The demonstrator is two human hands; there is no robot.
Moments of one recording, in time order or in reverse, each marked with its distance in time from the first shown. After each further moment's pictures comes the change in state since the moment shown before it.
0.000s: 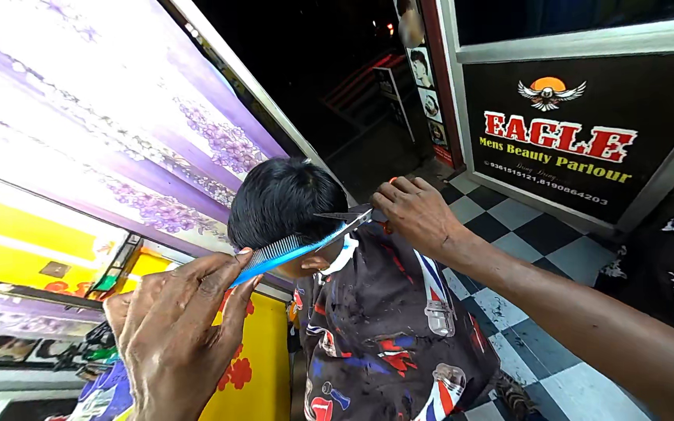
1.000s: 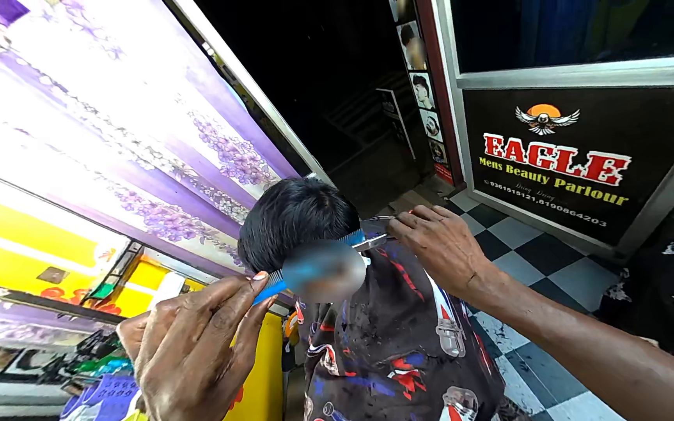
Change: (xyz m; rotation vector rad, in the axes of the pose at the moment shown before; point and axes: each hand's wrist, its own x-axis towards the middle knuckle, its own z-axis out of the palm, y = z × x) left_hand -0.012 -0.001 0.005 -0.064 0.162 0.034; right_hand -0.015 -0.023 -0.036 -0.020 0.046 0.022
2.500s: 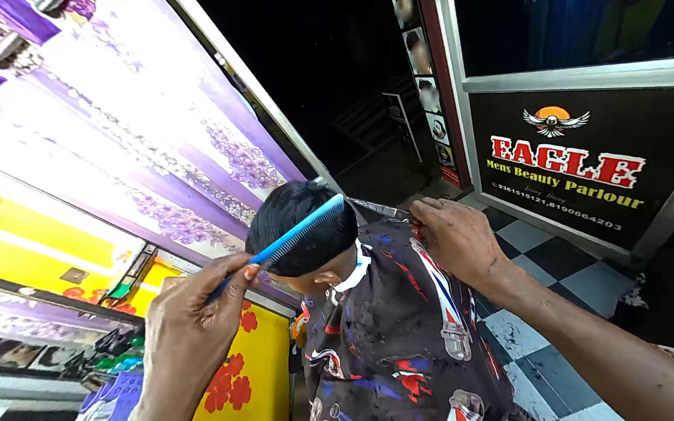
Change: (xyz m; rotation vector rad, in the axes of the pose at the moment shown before) left_hand 0.025 -0.020 -0.004 -0.221 -0.240 -0.368; right_hand 0.001 0.016 -0.008 0.209 0.063 0.218
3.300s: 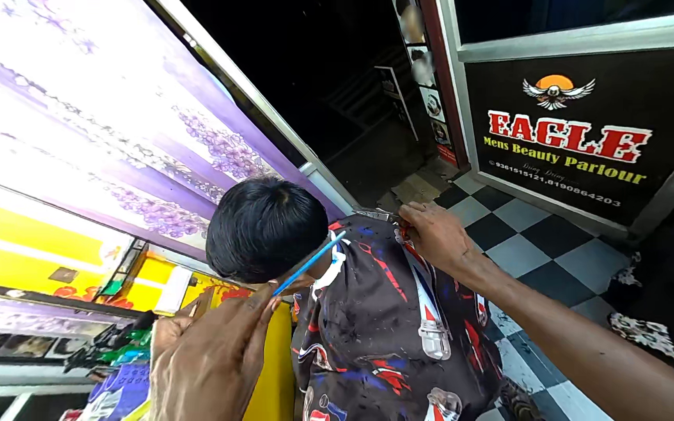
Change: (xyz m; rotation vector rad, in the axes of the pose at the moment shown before) left_hand -0.020 0.055 0.030 0.387 -0.182 0.161; right_hand -0.023 0.055 0.055 0.144 -0.118 0.074
